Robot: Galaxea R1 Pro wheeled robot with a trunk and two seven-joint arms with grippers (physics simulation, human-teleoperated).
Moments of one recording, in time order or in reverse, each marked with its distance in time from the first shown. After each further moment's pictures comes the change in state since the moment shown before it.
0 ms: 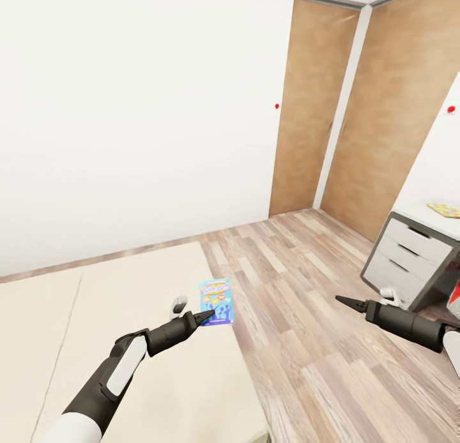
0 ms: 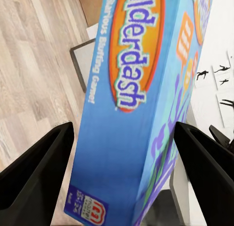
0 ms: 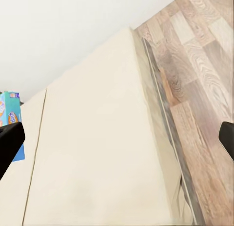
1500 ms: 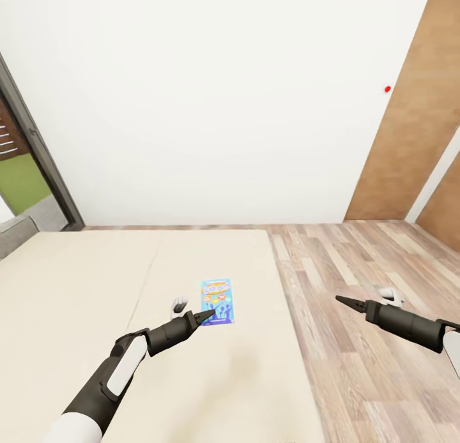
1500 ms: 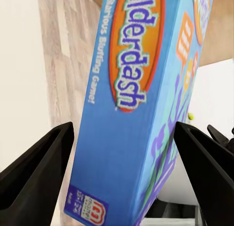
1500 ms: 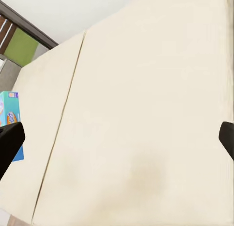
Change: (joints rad) left arm 0.000 -0.001 -0.002 -0.003 0.001 0.002 -0.002; right arm 0.000 0.000 0.000 0.002 0.000 -0.001 0.000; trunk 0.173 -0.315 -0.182
